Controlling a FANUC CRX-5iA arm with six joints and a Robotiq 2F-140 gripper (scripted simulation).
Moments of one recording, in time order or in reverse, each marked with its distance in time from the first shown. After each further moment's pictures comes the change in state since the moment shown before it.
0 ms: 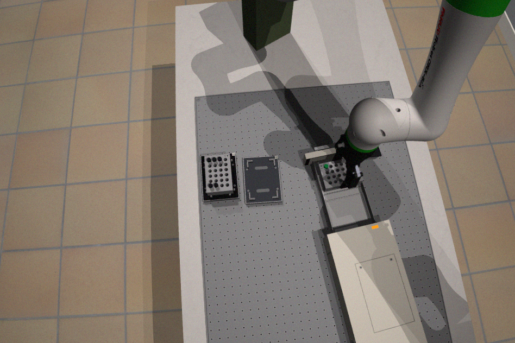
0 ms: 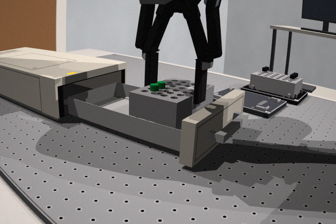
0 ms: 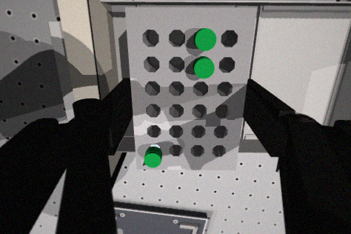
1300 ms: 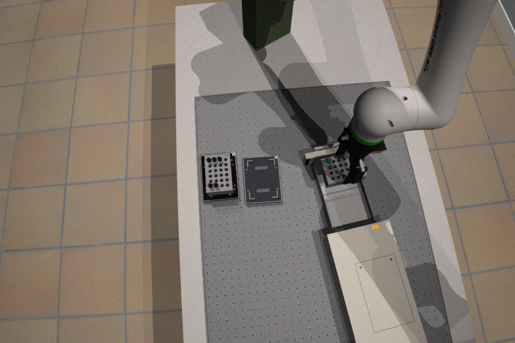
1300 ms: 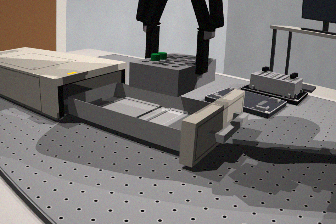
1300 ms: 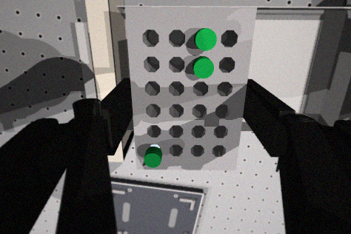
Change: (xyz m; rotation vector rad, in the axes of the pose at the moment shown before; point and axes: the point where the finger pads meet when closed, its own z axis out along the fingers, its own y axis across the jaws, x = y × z) arm 0.000 0.000 -0.046 0.000 0.000 0.000
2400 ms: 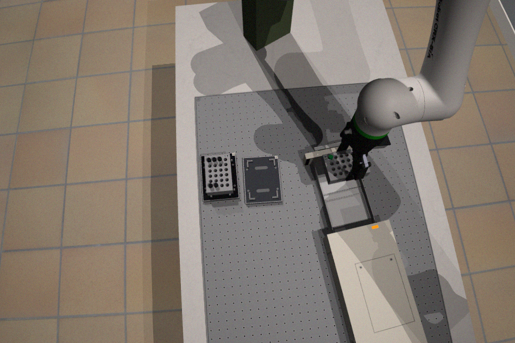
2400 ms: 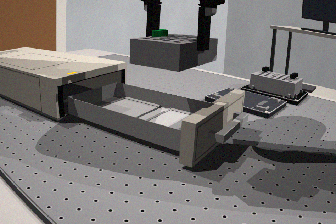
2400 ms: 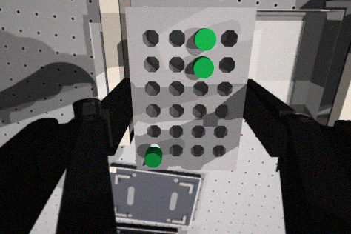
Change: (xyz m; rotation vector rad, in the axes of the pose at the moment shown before) arm 0.000 0.000 -0.036 0.000 0.000 0.000
